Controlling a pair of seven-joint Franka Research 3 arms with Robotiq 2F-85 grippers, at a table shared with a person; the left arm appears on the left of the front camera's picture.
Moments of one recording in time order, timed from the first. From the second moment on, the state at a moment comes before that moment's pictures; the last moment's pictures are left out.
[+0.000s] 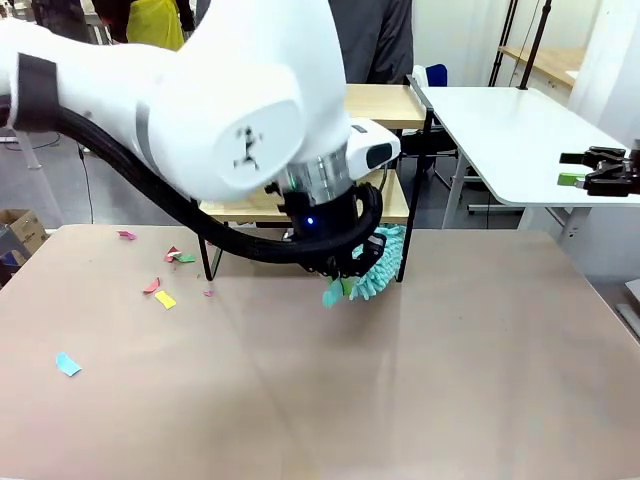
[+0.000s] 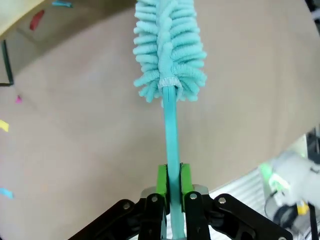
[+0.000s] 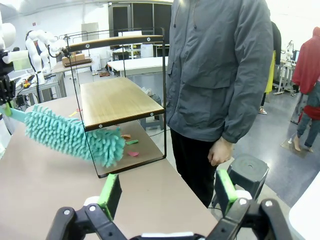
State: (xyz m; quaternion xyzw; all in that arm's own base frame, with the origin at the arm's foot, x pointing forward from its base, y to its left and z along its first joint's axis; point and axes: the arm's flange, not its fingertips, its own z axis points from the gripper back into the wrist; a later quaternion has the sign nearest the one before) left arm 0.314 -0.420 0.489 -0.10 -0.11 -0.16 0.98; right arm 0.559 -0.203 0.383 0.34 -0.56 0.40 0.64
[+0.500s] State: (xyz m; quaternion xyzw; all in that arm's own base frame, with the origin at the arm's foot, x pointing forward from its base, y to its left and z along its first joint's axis) left arm 0.316 -0.441 0.446 -0.11 -0.18 -0.12 0.97; right arm 0.559 -0.203 0.383 0.34 -0.56 0.40 0.64
